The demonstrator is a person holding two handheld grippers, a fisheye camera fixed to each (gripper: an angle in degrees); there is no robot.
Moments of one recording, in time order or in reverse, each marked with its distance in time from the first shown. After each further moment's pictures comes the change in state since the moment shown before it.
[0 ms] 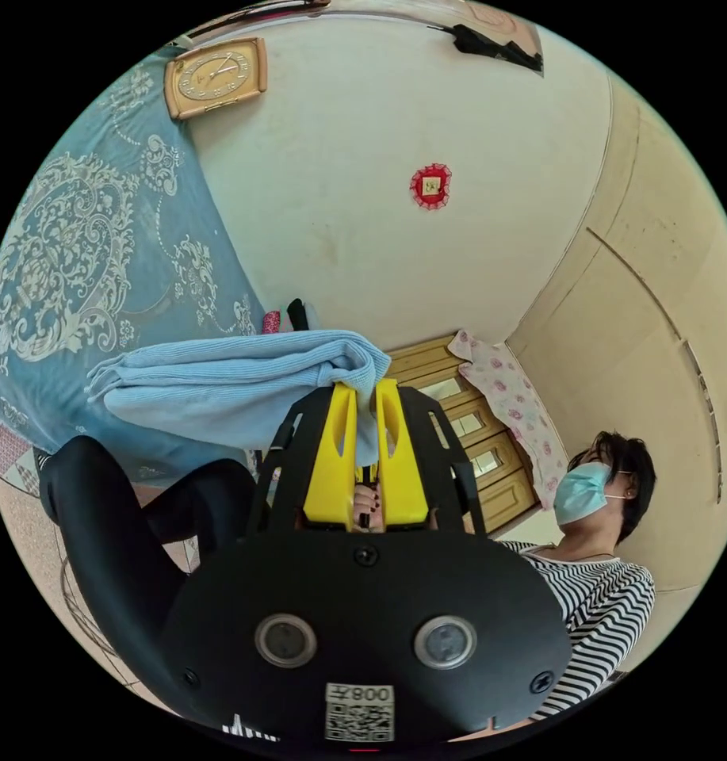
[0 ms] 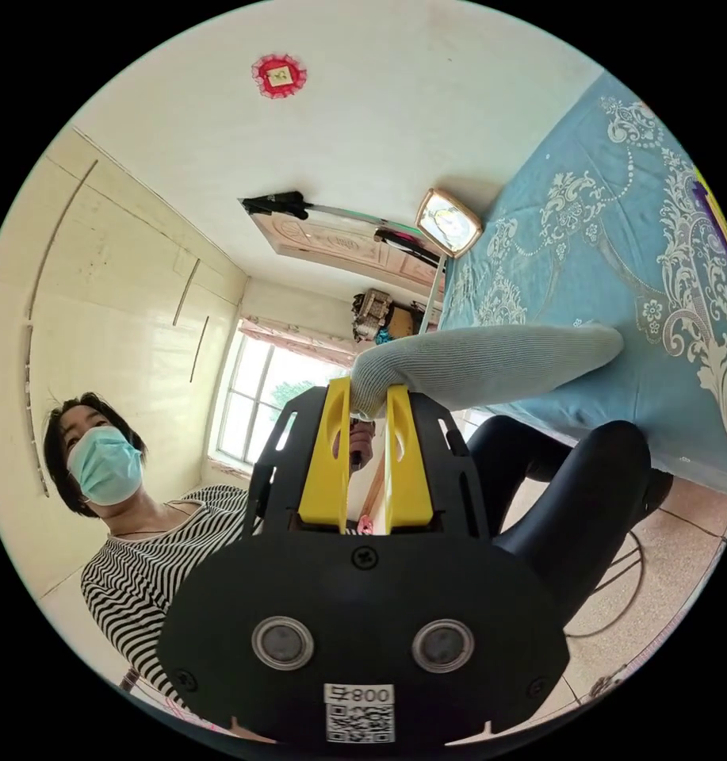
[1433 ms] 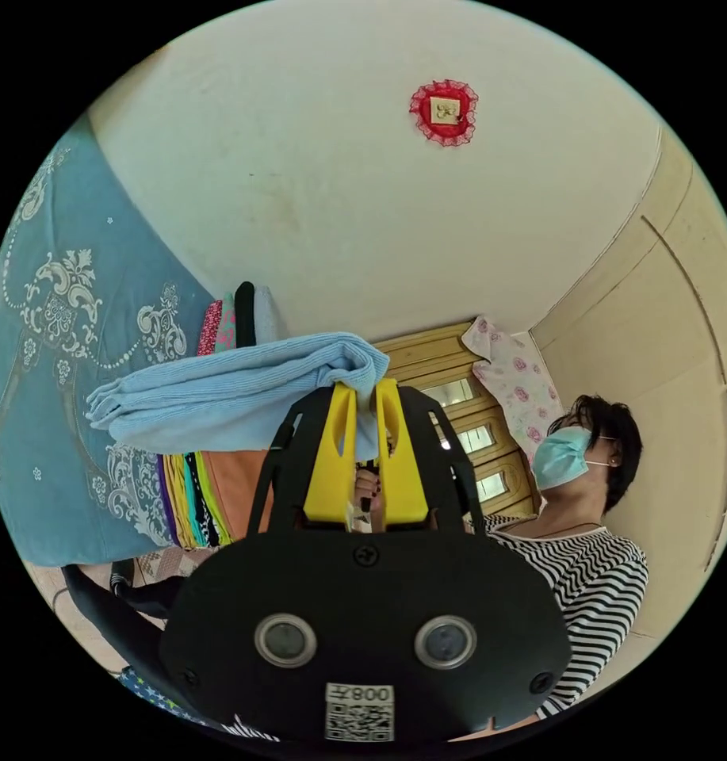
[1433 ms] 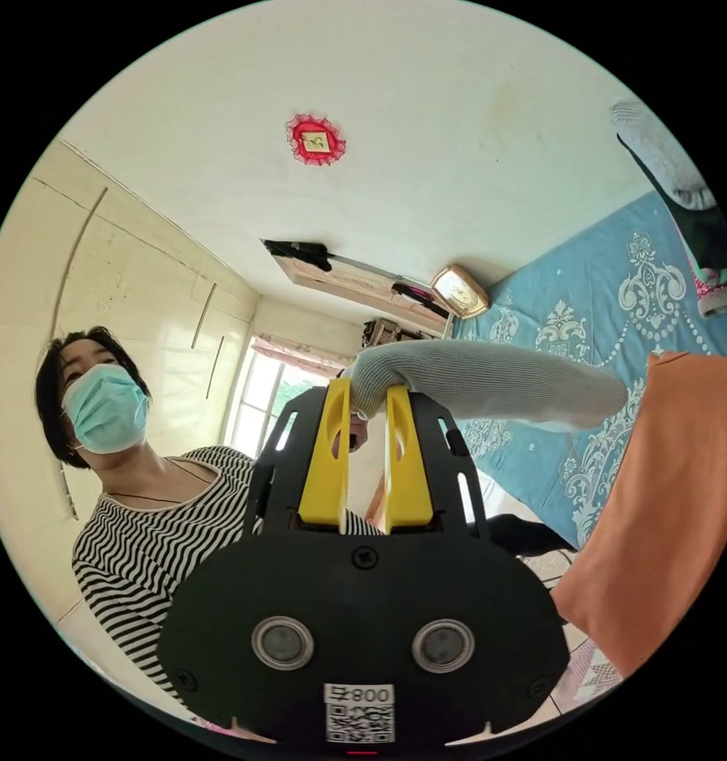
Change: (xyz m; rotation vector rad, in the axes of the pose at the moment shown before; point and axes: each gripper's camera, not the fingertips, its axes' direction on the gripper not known) left arm 0.486 -0.406 0.426 -0.163 -0.042 -0.068; right arm 0.055 -0.372 -0.395 -0.010 0.044 0.018
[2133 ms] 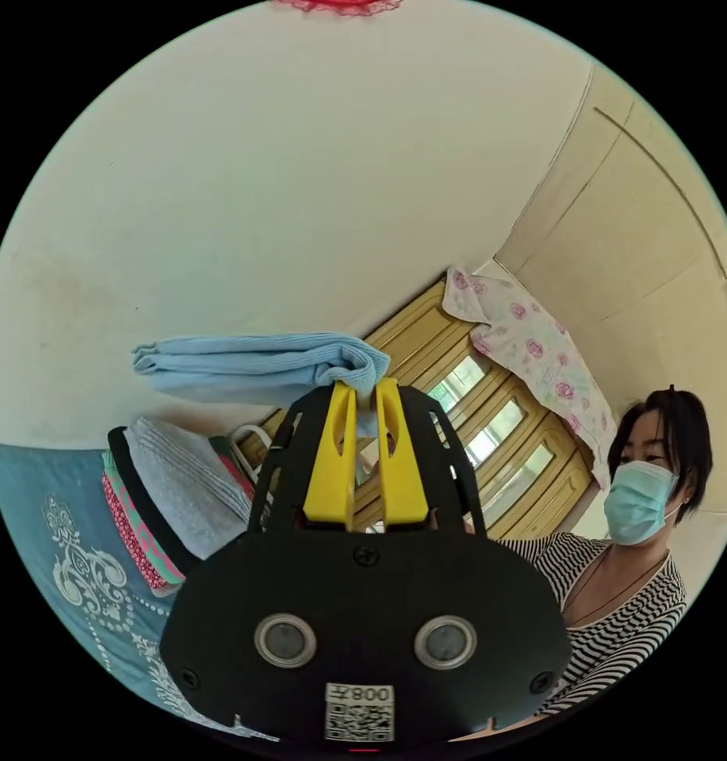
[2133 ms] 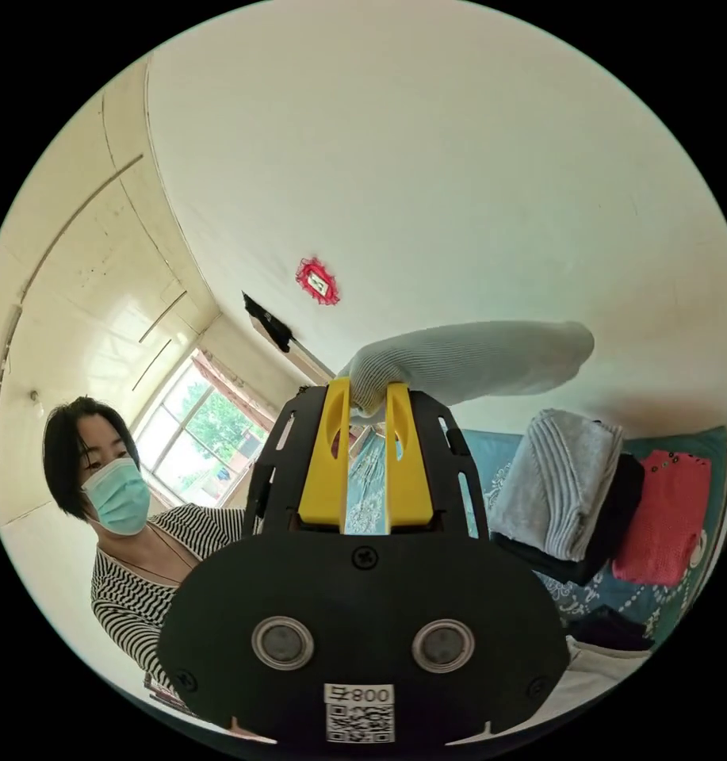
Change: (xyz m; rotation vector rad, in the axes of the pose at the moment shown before) left arm 0.151 -0.322 0.339 0.175 -0.015 0.770; right arm 0.076 -0.381 -0.370 0.172 0.302 -0.272
